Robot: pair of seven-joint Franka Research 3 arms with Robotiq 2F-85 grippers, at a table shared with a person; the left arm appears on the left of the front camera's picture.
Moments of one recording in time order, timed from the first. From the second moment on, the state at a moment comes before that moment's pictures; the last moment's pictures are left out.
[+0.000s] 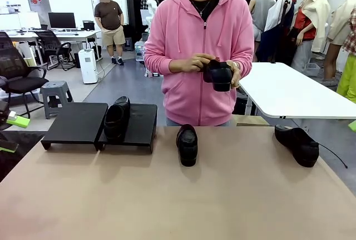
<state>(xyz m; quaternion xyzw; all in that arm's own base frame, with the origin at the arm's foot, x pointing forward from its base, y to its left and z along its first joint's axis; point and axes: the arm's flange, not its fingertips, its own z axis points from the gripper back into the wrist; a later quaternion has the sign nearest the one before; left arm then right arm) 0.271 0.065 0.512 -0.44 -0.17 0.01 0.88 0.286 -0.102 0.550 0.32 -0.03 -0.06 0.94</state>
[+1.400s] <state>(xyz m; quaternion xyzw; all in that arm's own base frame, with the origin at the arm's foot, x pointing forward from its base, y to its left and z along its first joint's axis) 0.271 0.066 0.512 -0.44 -0.17 0.01 0.88 0.635 -0.095 0.424 0.14 -0.03 0.01 0.99</state>
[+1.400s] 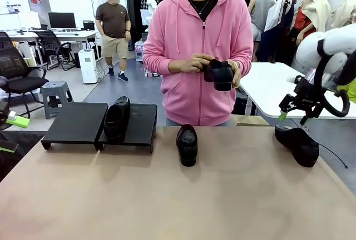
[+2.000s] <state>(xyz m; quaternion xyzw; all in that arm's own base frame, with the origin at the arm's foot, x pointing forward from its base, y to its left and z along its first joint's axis) 0.271 0.066 0.511 -0.44 -0.17 0.01 0.88 0.655 -0.110 0.367 0.13 0.01 -0.04 0.99</state>
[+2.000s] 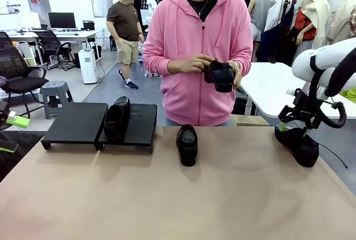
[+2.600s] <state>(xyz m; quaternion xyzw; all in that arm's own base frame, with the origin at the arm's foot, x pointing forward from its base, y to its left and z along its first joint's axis) 0.271 0.066 0.511 -0.44 -0.17 0.01 0.88 0.659 -0.106 0.356 0.10 0.06 -0.04 0.99</state>
